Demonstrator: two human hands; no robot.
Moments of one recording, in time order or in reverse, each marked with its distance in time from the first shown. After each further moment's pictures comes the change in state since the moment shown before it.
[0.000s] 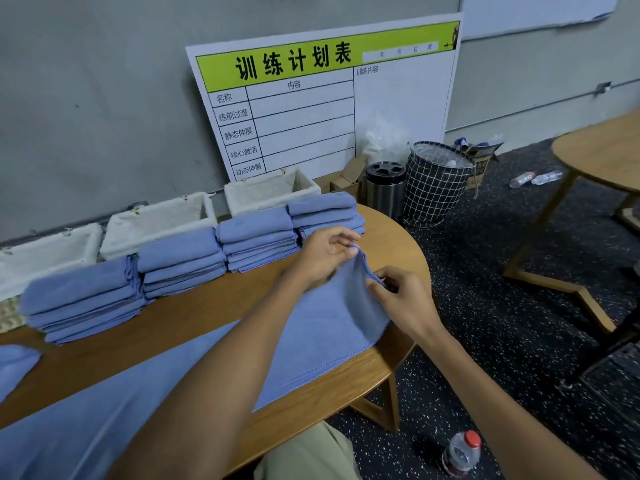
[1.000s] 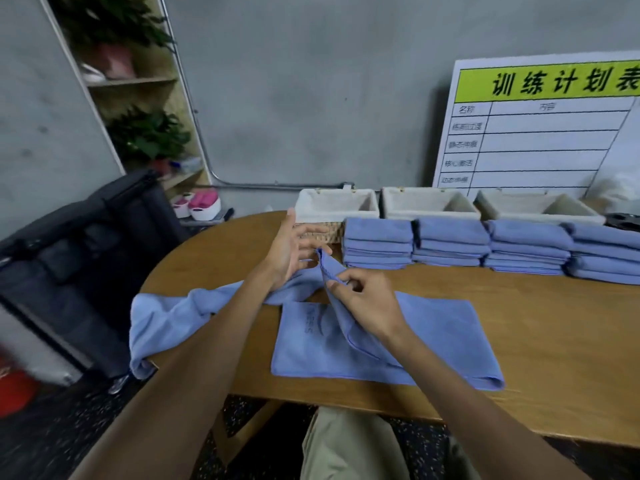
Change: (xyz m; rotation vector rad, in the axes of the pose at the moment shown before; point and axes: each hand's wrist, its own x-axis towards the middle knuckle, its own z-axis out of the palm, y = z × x) left_hand -0.381 -0.055 -0.373 -0.488 0.580 -0.340; right_hand -0.147 -0.301 0.337 0.254 -0.504 -0.386
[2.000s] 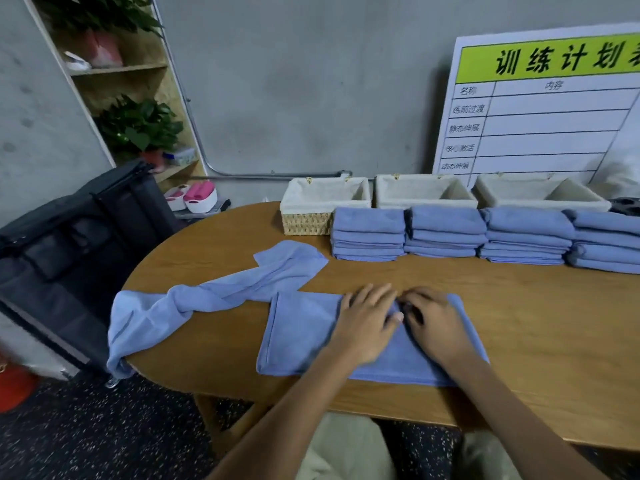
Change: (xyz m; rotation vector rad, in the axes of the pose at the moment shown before) left_hand -0.033 -0.112 0.139 1.275 -0.146 0.207; right_hand -0.027 0.126 -0.079 -0.587 0.025 -0.064
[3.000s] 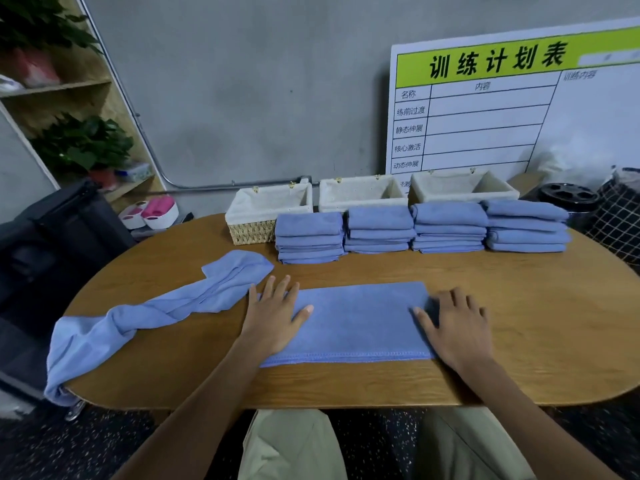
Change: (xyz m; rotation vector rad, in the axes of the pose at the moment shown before) left_hand 0.000 -0.038 -0.017 0.392 -0.079 -0.183; right_hand -0.060 0.086 -0.084 -0.480 -0.045 0.361
